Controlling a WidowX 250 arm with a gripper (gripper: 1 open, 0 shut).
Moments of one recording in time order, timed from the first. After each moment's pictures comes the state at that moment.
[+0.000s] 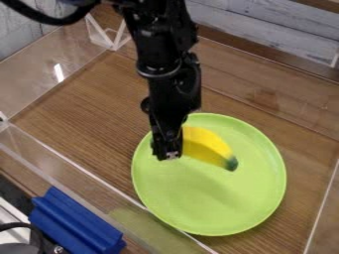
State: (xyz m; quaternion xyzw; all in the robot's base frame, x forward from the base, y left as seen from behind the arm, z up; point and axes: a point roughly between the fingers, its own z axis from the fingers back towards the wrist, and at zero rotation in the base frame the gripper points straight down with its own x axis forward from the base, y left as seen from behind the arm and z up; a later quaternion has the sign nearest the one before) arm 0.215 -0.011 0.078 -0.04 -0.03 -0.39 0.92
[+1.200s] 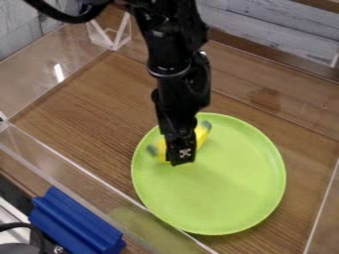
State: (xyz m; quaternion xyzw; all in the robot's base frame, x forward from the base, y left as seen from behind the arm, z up) arm 0.227 -0.019 0.071 -0.03 -0.04 -0.37 0.93
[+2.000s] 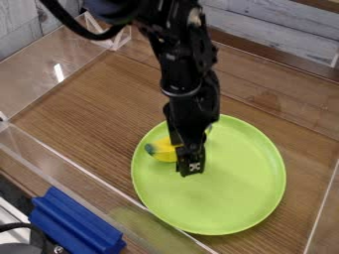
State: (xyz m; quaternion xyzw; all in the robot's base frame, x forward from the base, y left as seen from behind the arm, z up) arm 0.236 -0.029 0.047 -0.03 -0.05 -0.39 0.92
